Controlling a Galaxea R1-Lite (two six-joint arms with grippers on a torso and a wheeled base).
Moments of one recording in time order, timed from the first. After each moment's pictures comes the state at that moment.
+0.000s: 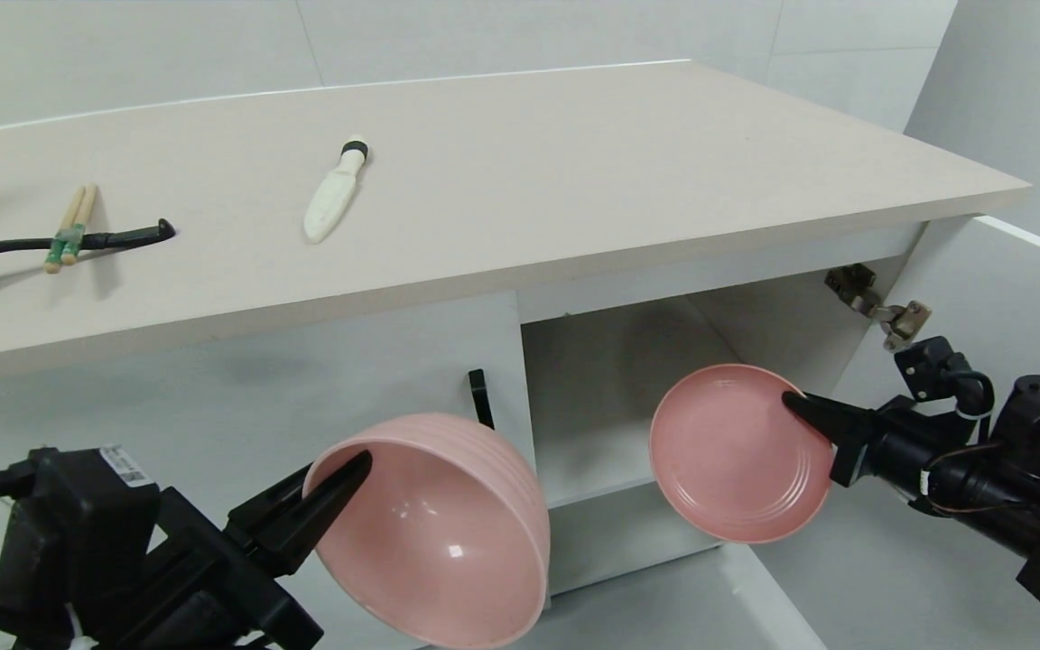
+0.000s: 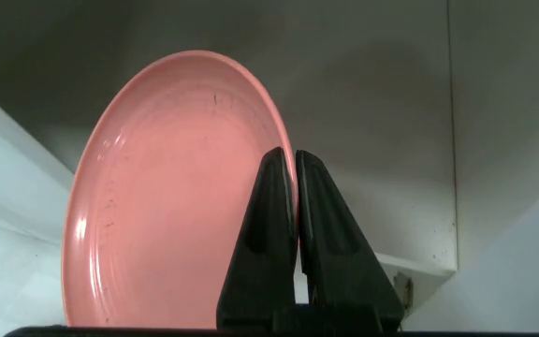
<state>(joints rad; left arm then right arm) -0.68 1.42 0.00 -1.53 0.14 0.11 0.16 1.94 -0.34 -1.57 0.41 0.00</state>
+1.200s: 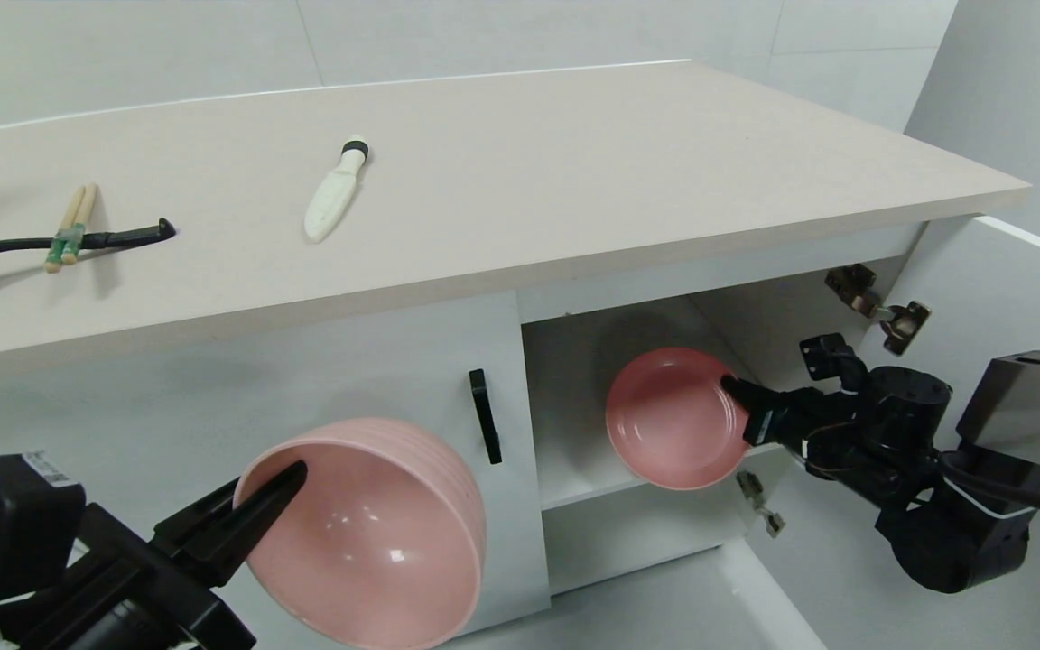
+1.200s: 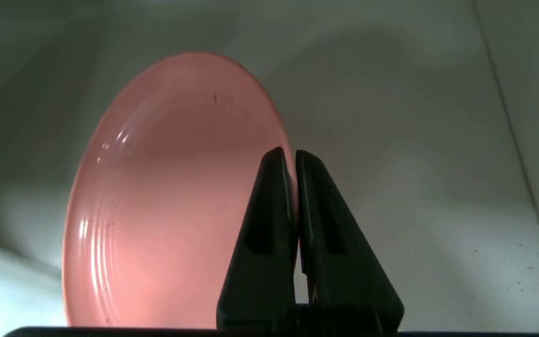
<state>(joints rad) -0.57 1.23 -0.01 -1.27 0.14 0.10 0.24 2.25 -0.68 -1.57 0.25 0.18</state>
